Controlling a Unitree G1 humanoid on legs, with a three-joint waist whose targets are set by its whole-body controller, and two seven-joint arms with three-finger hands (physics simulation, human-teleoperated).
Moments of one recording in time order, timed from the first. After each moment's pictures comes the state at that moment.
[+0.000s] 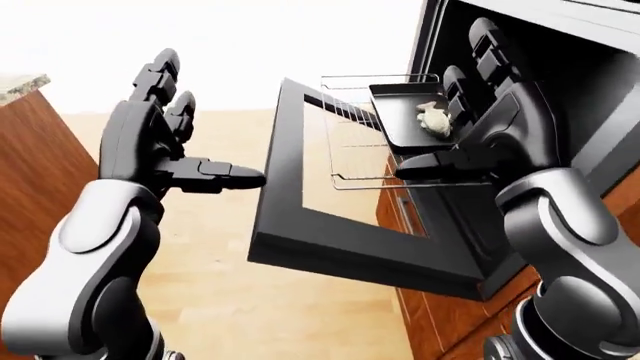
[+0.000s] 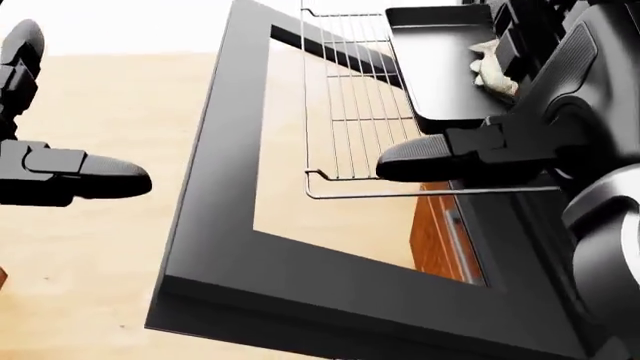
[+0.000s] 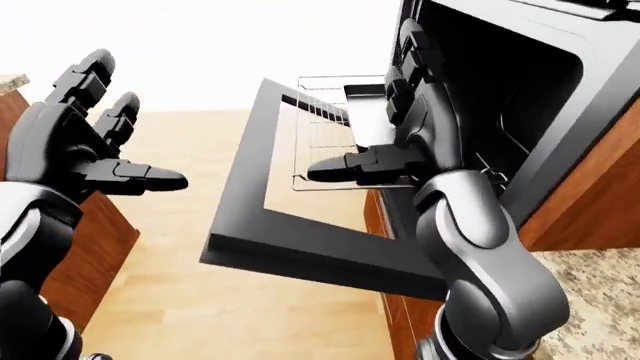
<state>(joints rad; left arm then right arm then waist) -0.58 0.34 0.29 -0.72 -0.30 1.14 0.02 -0.61 -0.27 -0.21 -0.78 0.50 1.08 -0.23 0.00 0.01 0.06</state>
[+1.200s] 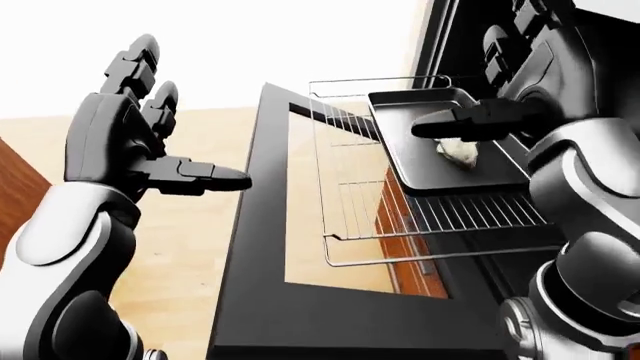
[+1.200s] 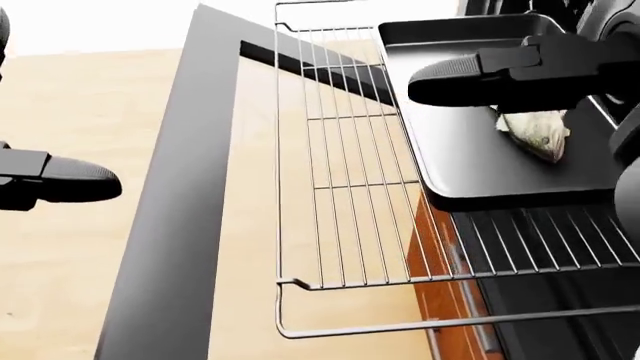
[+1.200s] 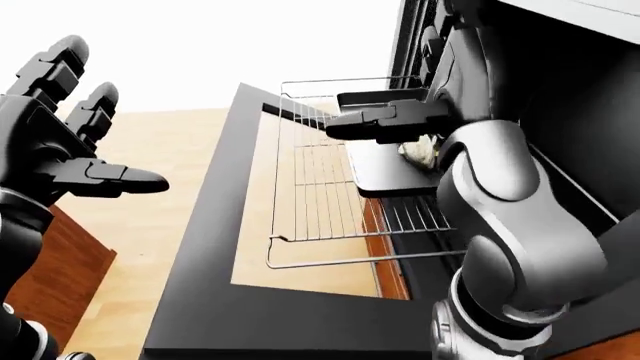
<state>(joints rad) -0.58 0.42 0.35 -0.78 -0.38 1.19 0.02 -0.80 -0.39 -0.20 -0.68 0.37 1.18 -0.23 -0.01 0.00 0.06</state>
